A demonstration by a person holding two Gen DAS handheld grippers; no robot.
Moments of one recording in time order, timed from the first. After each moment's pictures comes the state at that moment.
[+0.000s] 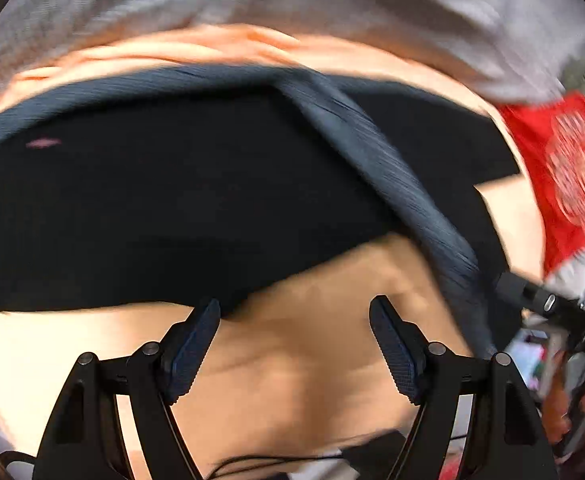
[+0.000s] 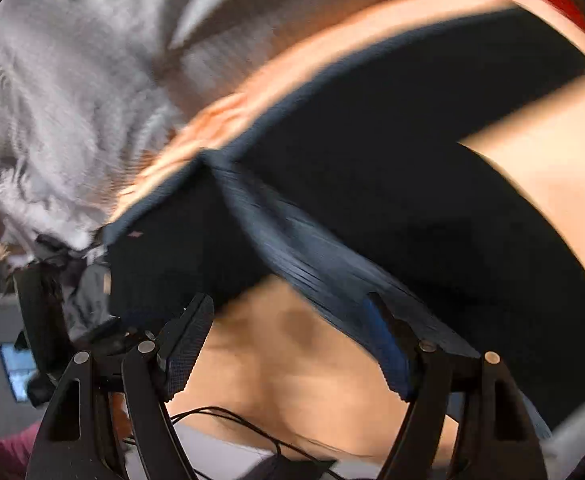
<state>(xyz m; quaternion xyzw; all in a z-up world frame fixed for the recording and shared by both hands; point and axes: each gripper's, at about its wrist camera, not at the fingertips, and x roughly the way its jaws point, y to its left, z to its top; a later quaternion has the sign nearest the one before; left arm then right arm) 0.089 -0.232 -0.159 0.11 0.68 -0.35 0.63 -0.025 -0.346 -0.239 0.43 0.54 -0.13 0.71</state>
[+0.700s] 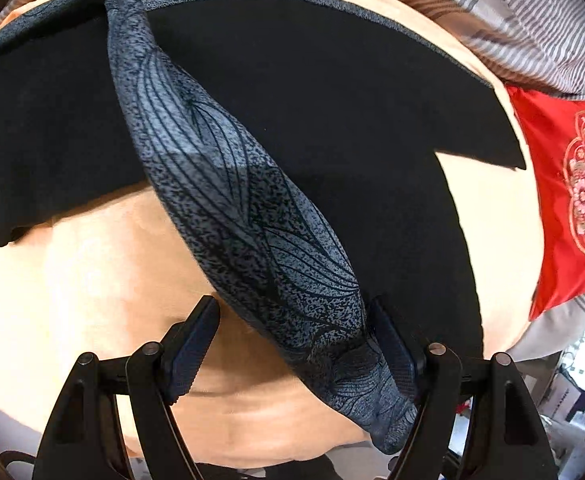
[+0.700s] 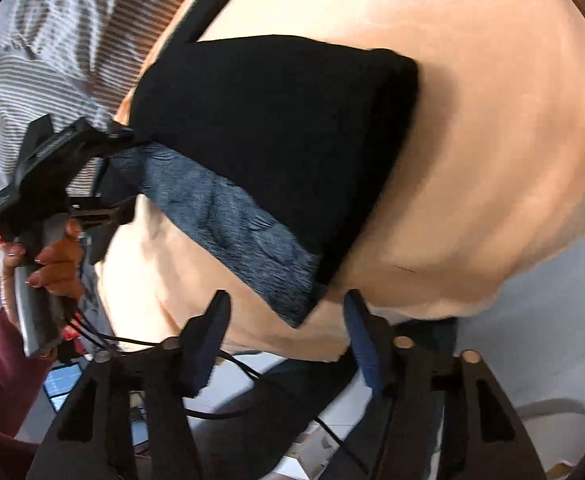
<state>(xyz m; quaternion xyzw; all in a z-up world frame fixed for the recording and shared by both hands) -0.006 -0.354 -0.202 0.07 0.73 -0.27 0.63 -0.221 -0.381 -0.310 0.52 0.52 -0.08 0.68</state>
